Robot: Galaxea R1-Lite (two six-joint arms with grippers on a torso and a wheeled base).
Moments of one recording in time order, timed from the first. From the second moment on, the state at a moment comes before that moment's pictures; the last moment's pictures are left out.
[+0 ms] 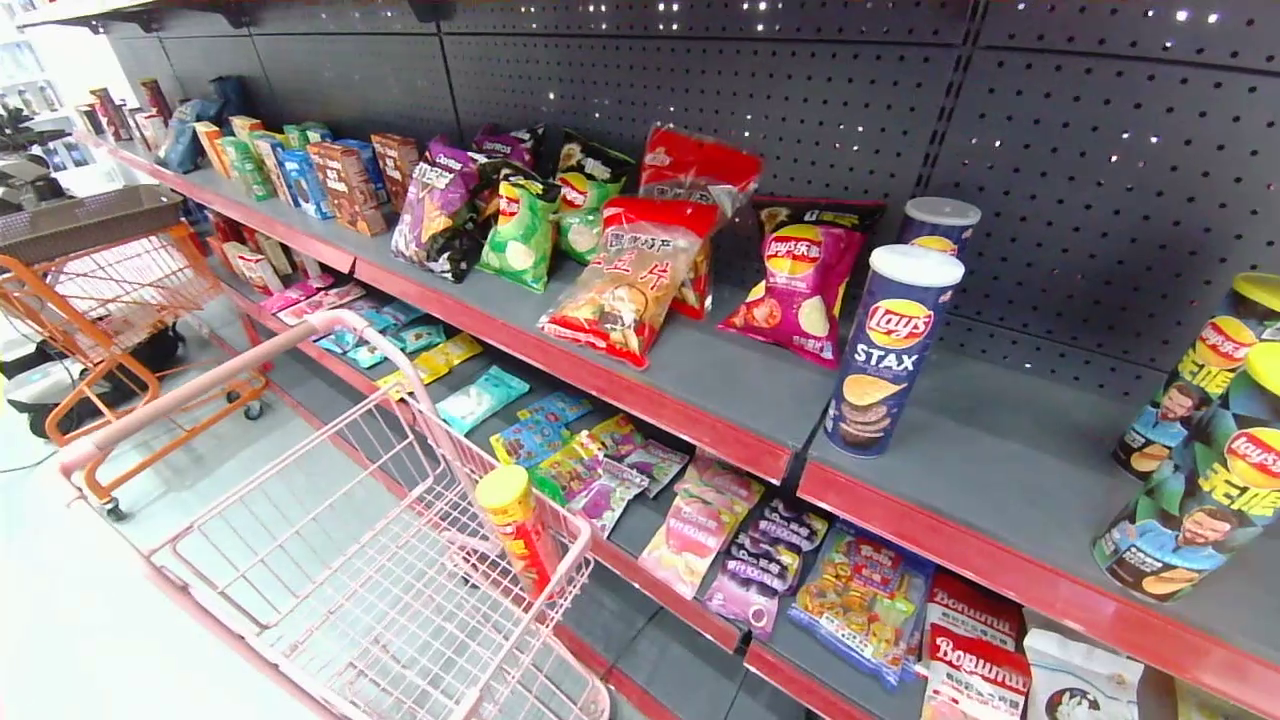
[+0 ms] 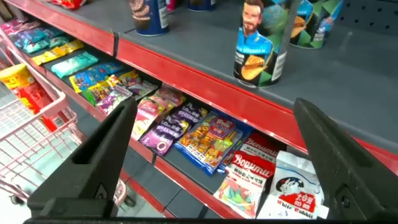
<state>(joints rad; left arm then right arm) 0.00 0.00 0.00 0.00 0.00 0.01 0.00 0.00 0.00 0.00 0.02 0.00</state>
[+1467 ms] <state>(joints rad) 0.00 0.00 0.00 0.00 0.00 0.01 0.00 0.00 0.00 0.00 0.01 0.00</state>
